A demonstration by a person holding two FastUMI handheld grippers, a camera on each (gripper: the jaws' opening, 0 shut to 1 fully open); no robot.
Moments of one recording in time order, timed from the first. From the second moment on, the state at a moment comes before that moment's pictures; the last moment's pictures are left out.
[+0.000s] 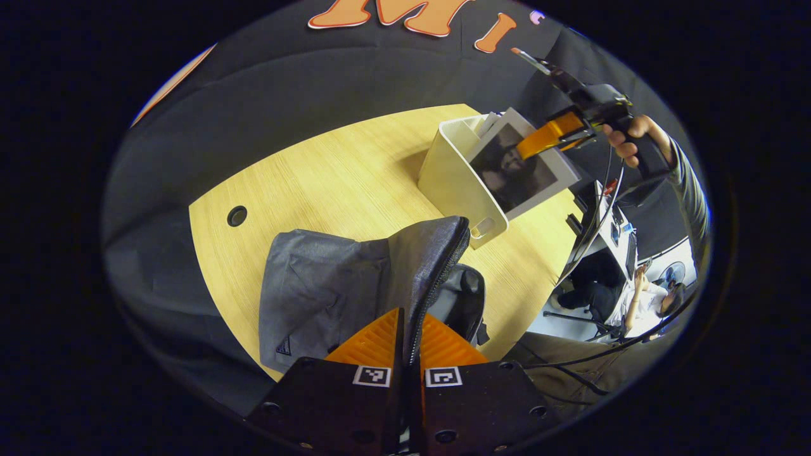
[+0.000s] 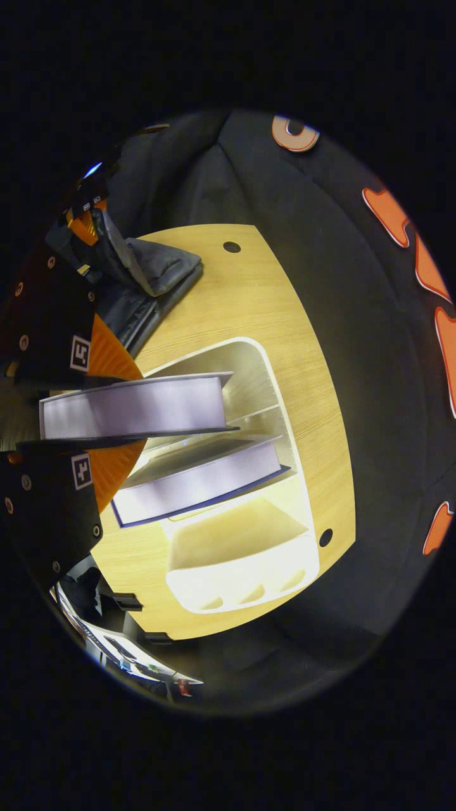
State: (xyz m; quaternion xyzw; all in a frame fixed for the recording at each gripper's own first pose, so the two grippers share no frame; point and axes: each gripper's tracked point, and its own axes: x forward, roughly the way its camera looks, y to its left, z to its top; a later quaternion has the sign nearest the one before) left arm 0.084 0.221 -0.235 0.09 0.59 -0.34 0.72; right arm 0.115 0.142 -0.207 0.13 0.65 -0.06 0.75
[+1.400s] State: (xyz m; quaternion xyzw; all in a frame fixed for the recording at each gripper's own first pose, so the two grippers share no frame) left arm 0.090 0.201 -0.226 0.10 0.54 -0.34 0.76; right arm -0.022 0.192 -0.105 0.37 0.48 0.02 0.79
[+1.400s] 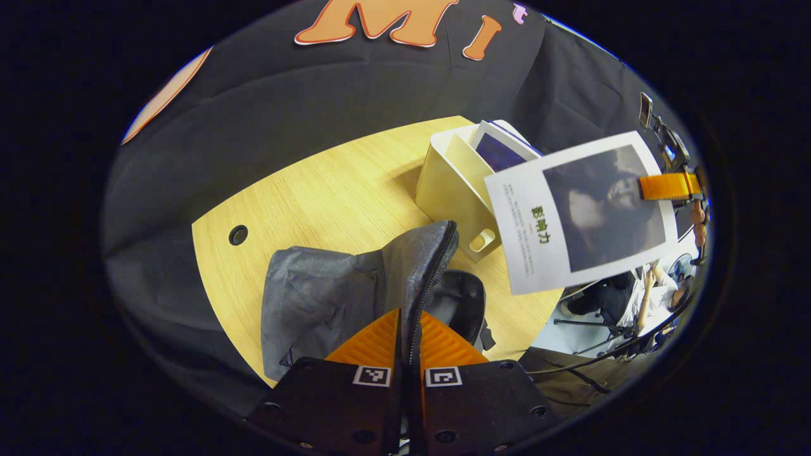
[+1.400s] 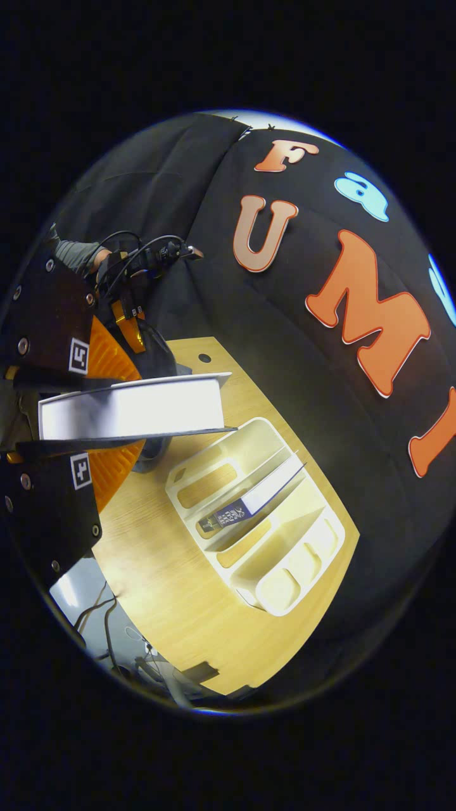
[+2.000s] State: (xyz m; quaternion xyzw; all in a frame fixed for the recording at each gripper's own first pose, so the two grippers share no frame) left arm 0.100 0.194 -0.206 0.02 0.51 -0.33 0.80; right arm -0.043 0.261 -0.168 0.46 0.47 0.07 0.75
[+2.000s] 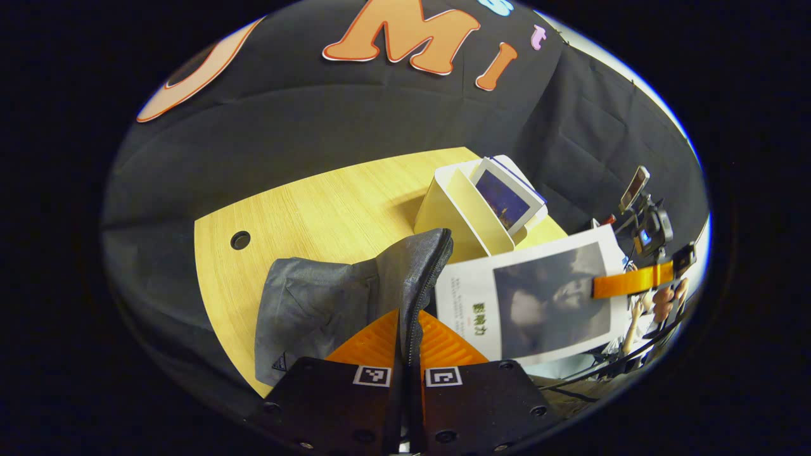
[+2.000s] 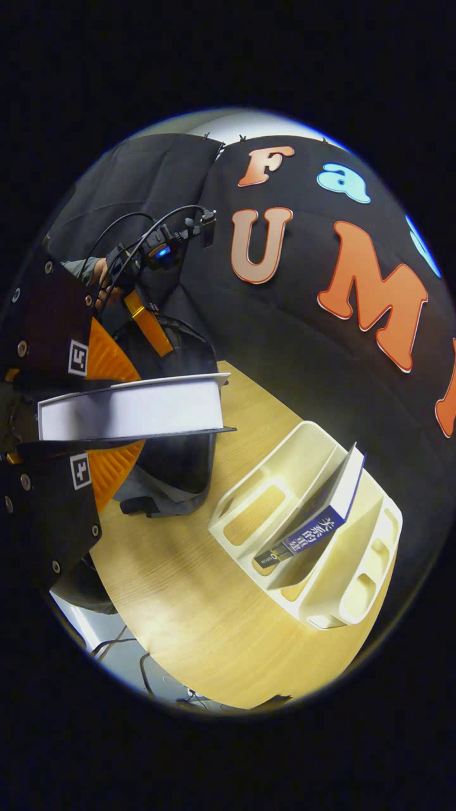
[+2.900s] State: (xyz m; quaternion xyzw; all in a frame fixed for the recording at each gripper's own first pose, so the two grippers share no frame) left arm 0.093 0.170 -0.195 -0.06 0.50 -0.32 0.80; right arm 0.014 0.362 -0.303 0.53 0.45 0.08 0.72
